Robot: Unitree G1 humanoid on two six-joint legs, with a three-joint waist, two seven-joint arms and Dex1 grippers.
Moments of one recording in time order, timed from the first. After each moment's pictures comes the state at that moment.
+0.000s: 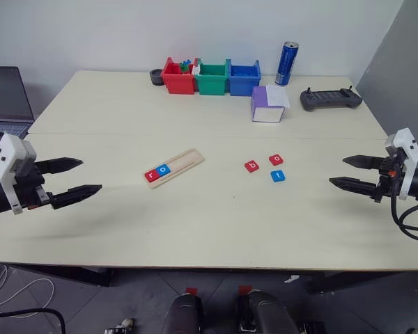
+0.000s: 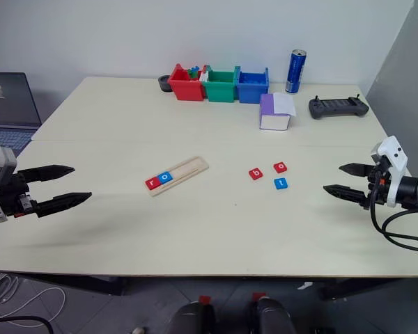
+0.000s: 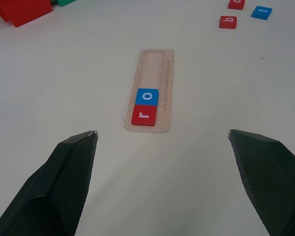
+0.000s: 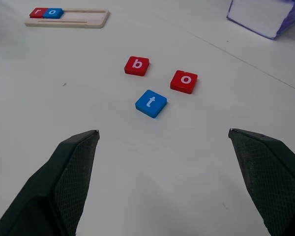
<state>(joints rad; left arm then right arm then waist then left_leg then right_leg) -0.17 1.09 0.47 0.17 -0.49 0.39 -1.29 -0.37 -0.98 -0.22 0.08 0.49 0.60 1.14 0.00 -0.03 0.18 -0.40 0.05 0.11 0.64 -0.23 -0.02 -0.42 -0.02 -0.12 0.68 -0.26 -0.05</state>
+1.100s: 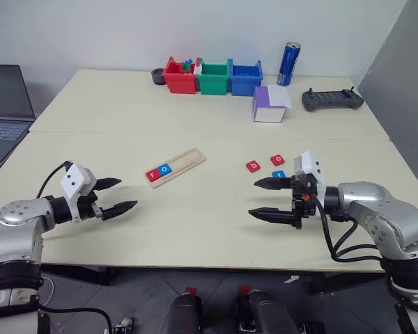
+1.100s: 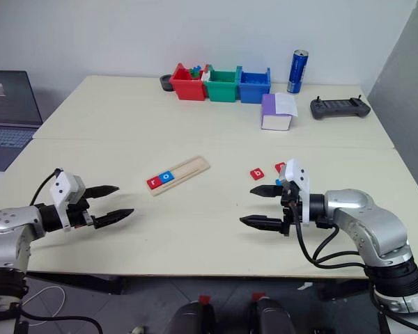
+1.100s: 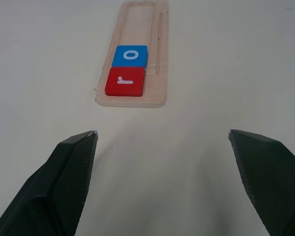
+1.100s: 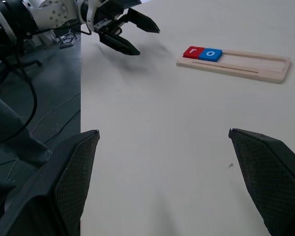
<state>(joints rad) -0.36 0.83 0.20 0.55 -0.27 0.01 -1.23 -0.41 -0.64 0.06 -0.35 0.61 0.78 0.98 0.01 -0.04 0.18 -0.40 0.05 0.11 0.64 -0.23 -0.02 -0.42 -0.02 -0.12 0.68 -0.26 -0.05</state>
